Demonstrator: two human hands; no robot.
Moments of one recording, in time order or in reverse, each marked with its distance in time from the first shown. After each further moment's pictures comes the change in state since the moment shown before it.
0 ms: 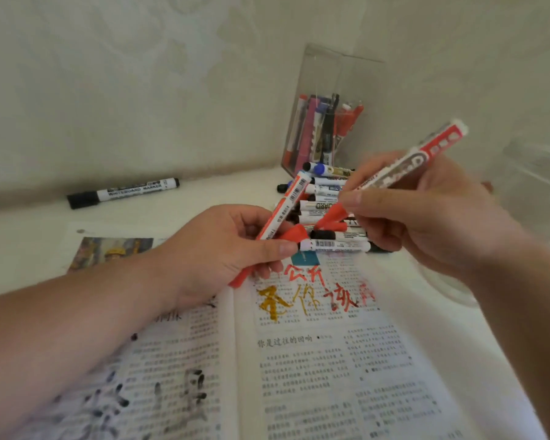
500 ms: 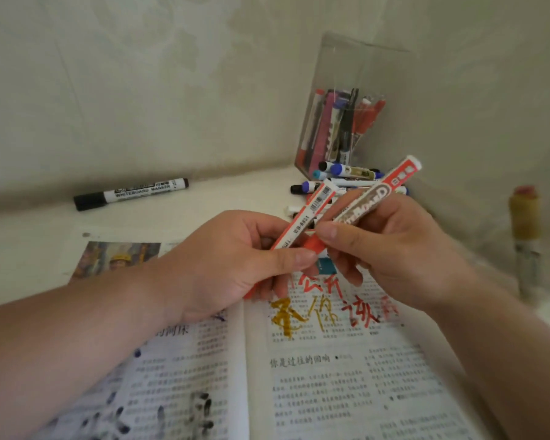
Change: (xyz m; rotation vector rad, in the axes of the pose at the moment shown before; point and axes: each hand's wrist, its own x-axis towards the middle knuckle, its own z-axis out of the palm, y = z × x) left_hand 0.000 -0.001 -0.004 -0.027 -0.115 0.062; right_hand 0.015 0.054 0.023 0.058 -0.055 -0.071
